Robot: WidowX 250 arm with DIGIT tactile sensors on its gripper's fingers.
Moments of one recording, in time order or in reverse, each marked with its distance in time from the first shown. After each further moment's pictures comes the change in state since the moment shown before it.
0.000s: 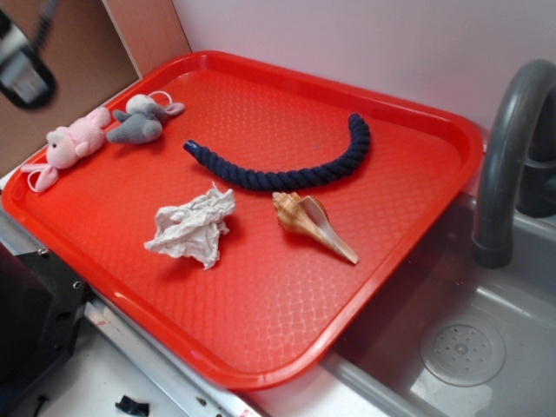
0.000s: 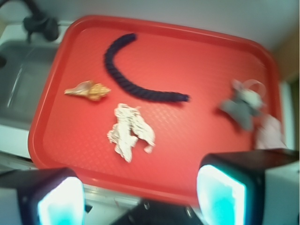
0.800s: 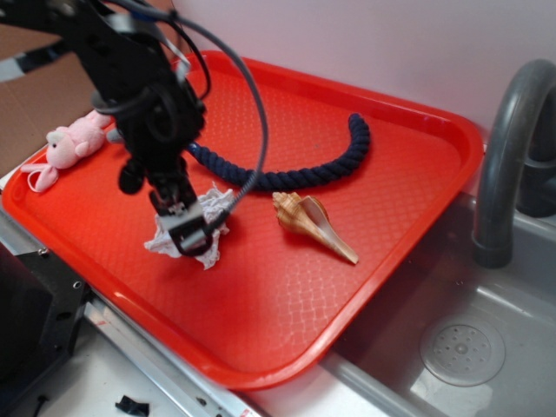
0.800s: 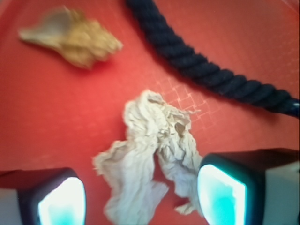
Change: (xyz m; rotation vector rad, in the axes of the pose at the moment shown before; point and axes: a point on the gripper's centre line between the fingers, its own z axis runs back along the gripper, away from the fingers) arm 0.004 -0.007 -0.143 0.005 0.220 -0.131
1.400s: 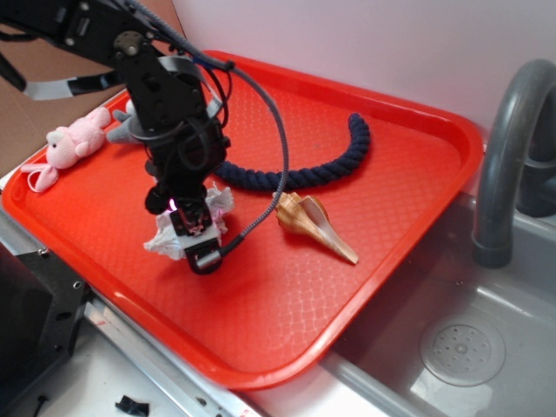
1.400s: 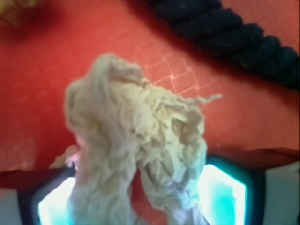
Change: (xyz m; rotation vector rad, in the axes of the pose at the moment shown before) arm 0.001 0.013 -0.028 0.019 0.104 0.027
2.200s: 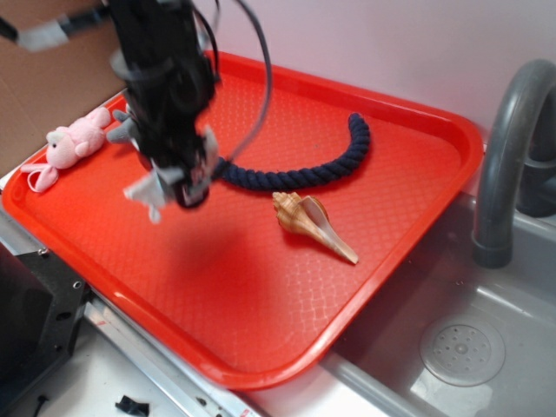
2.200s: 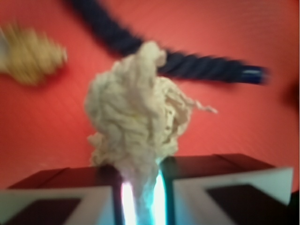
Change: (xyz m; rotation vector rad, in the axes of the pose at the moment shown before) arm -0.001 -0.004 0.072 0.024 0.012 0.302
